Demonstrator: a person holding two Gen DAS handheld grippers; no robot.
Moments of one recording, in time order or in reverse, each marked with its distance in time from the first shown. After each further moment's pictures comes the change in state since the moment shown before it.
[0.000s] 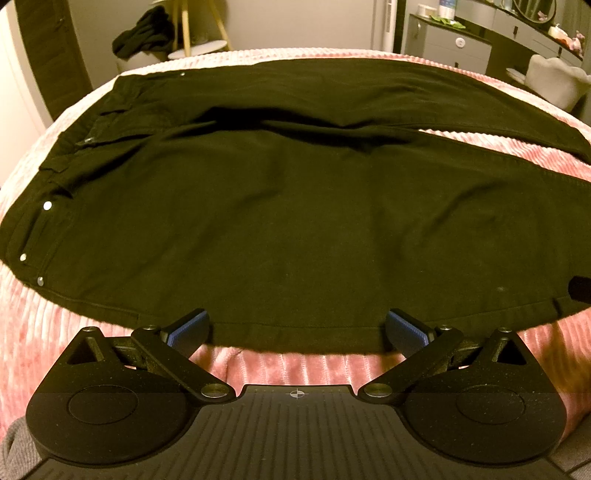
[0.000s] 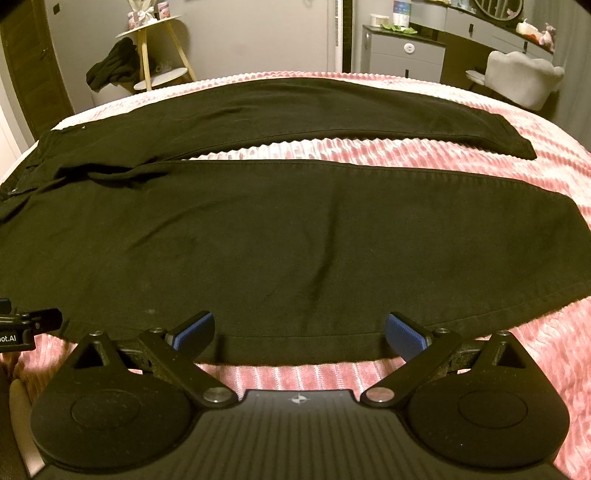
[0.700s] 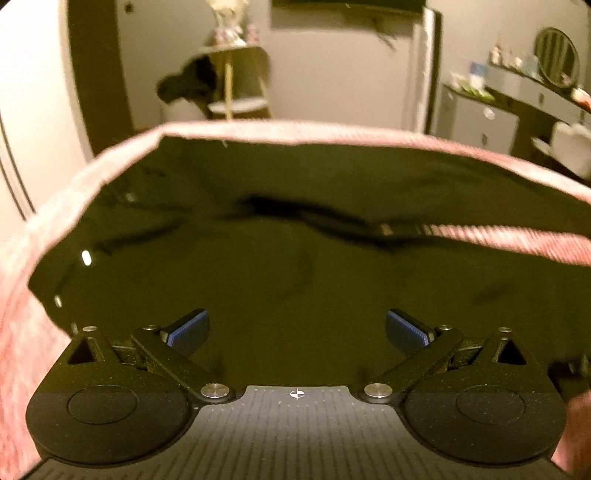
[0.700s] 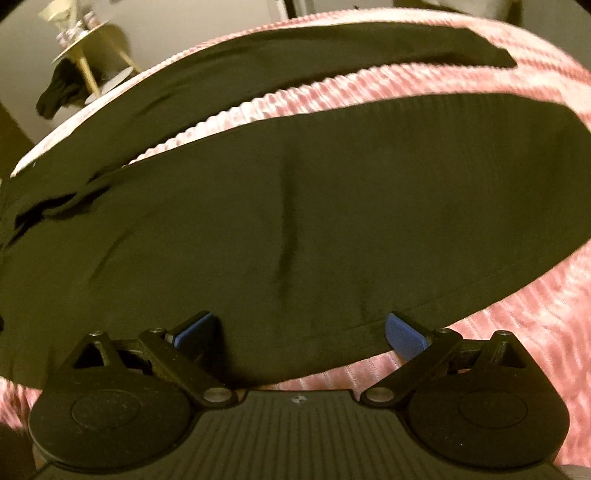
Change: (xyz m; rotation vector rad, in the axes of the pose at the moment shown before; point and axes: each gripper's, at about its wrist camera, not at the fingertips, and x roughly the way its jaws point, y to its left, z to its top) left arm -0.031 0.007 0.035 -0.113 -0.229 0.101; right arm 0.044 -0.037 0.010 0.314 0.152 0.031
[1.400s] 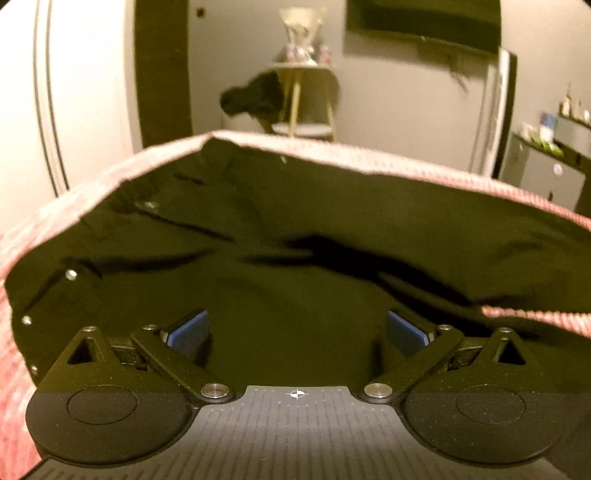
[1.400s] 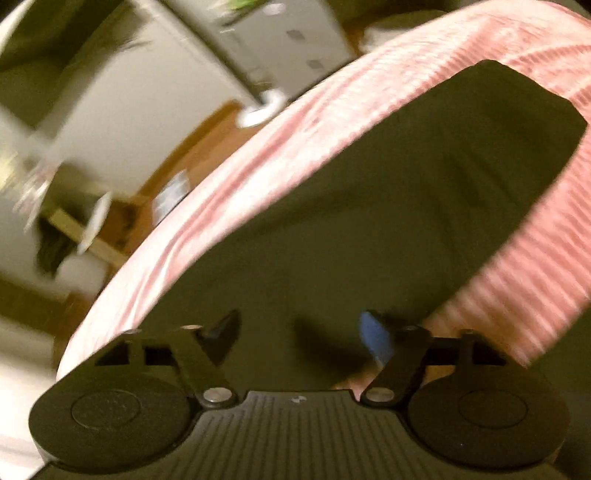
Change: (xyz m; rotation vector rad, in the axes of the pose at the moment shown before) left arm 0.099 0.019 0.017 -0.158 -0.079 0.130; right arm 0.081 0.004 0.291 0.463 -0.055 0.077
